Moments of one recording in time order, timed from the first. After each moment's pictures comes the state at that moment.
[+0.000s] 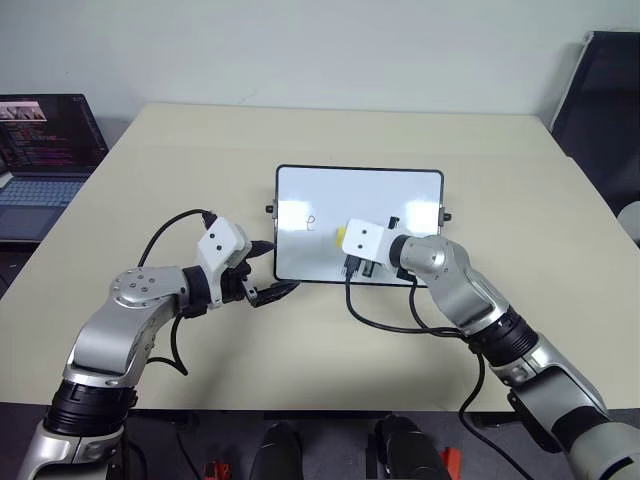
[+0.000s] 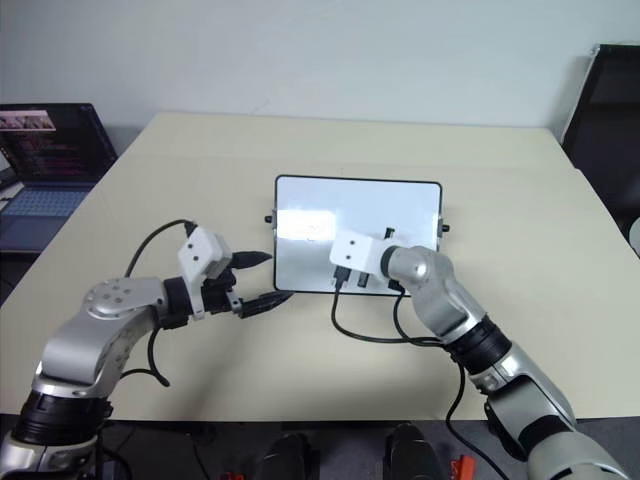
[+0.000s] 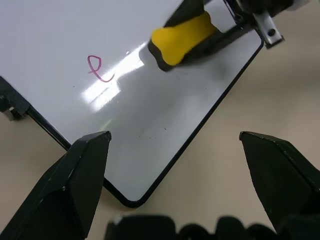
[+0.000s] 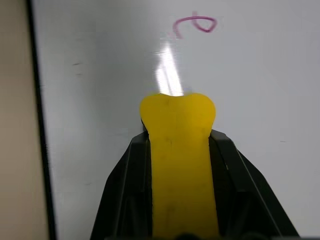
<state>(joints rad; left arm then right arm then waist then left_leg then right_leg) -0.29 0.74 0.03 -0.24 -0.39 0.53 -0.89 -0.74 -0.37 0.53 0.03 -0.34 0.45 0.67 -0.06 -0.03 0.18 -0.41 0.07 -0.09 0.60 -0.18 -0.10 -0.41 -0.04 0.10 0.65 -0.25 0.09</state>
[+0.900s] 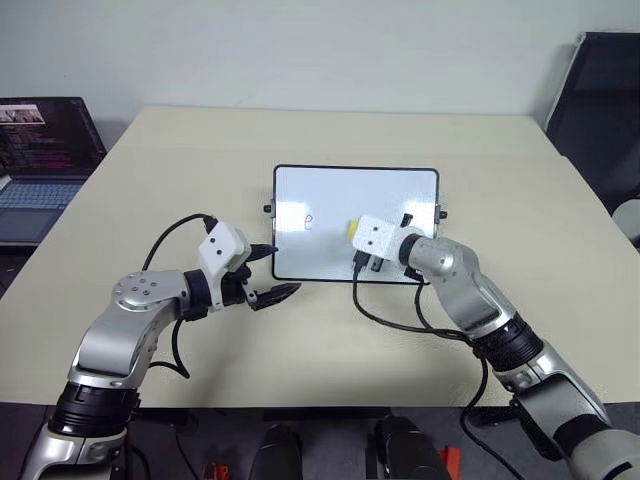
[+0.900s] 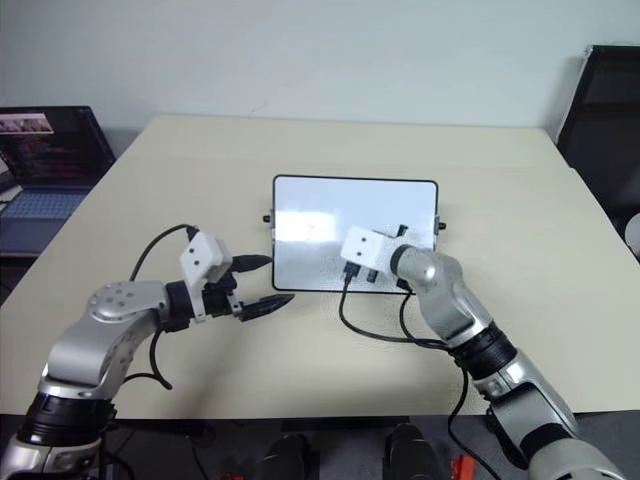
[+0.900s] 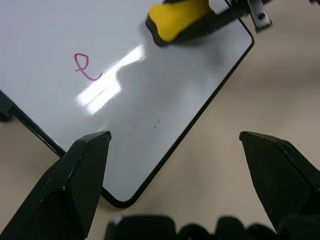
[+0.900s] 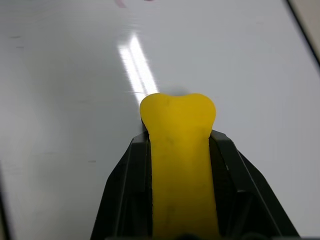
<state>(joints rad) -0.28 0.72 0.03 -0.20 -0.37 0.48 -0.92 -0.72 -0.37 0.42 0.04 -0.39 0.44 0.55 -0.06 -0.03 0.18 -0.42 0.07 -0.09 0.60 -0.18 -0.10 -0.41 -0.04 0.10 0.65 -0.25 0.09</state>
